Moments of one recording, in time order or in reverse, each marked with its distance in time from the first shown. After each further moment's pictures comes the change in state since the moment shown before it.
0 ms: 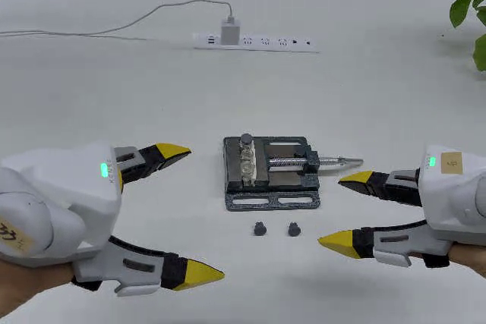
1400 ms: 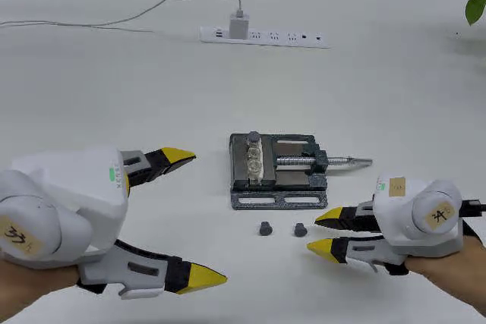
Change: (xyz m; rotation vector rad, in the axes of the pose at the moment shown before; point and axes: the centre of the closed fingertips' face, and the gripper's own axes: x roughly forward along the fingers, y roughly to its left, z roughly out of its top) left arm 0.005 -0.001 -0.012 -0.028 0.015 -0.009; right arm 0.055 0.008 -0.042 0.028 0.111 0.089
